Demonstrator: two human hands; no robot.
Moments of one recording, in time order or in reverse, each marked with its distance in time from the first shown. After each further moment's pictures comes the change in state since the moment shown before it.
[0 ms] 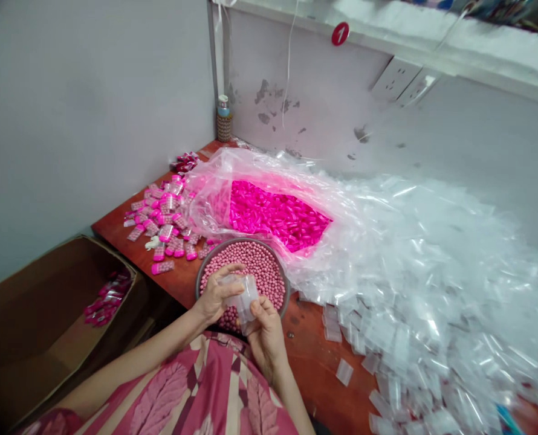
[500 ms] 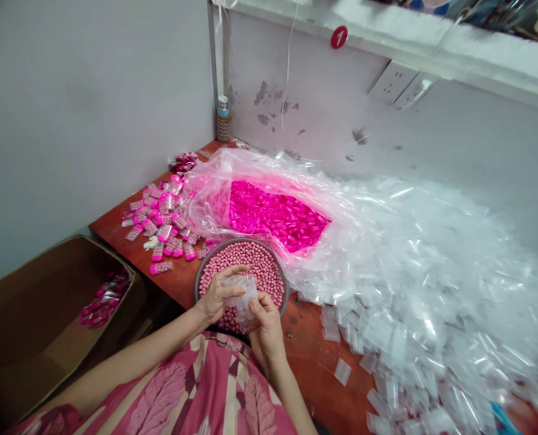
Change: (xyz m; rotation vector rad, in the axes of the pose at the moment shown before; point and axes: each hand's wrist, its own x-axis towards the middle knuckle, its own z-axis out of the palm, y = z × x) left_hand 0.003 -0.007 -0.005 0.061 -0.071 -0.005; right_hand 0.003 -0.003 0.003 -0.127 -0.011 -0.052
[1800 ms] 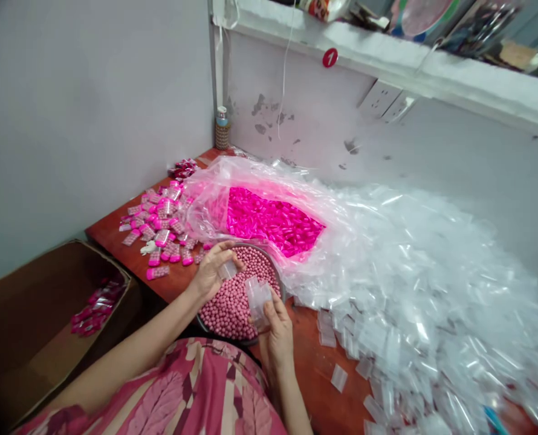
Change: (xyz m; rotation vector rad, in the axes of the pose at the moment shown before) left_hand 0.029 0.044 0.007 -0.072 -0.011 0.213; right_hand -0.005 -0.012 -0.015 -0.014 0.189 -0.141
